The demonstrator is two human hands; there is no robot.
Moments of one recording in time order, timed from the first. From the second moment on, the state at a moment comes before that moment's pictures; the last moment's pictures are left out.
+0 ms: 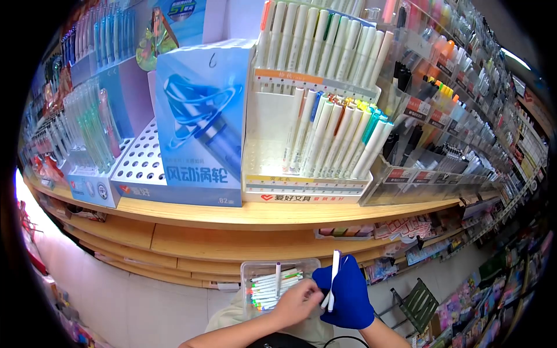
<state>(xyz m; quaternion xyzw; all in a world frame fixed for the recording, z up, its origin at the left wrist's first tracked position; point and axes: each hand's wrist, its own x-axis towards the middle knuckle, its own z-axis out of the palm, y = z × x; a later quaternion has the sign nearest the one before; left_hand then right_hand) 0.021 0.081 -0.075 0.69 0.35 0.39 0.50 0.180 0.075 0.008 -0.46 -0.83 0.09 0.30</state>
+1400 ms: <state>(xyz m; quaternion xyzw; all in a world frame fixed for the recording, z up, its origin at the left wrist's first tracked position) -0.036 0.119 -0.058 0.52 0.38 0.59 0.48 0.192 0.059 0.081 -0.13 -0.92 0.30 0.23</state>
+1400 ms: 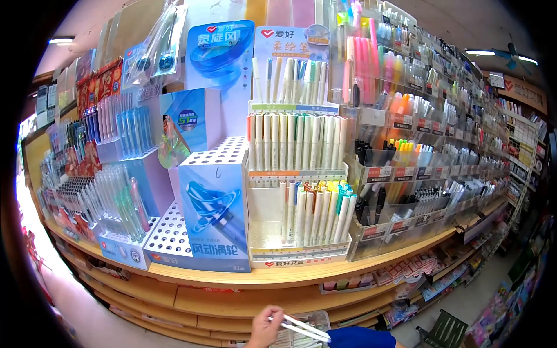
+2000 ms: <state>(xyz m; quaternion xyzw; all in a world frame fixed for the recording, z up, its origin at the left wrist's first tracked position) -0.063 0.075 -0.082 0.86 0.47 0.15 0.10 0.245 0.062 0.032 -0.25 -0.91 0.20 0.26</state>
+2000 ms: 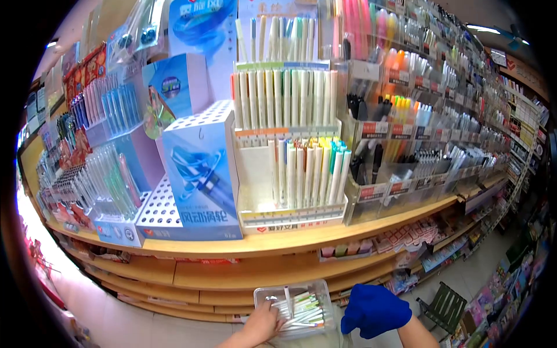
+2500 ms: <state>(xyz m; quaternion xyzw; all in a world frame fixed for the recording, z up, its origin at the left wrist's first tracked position) -0.035 0.121 -0.069 0.86 0.35 0.22 0.31 0.256 0.054 0.027 -0.33 -0.89 0.22 0.24</state>
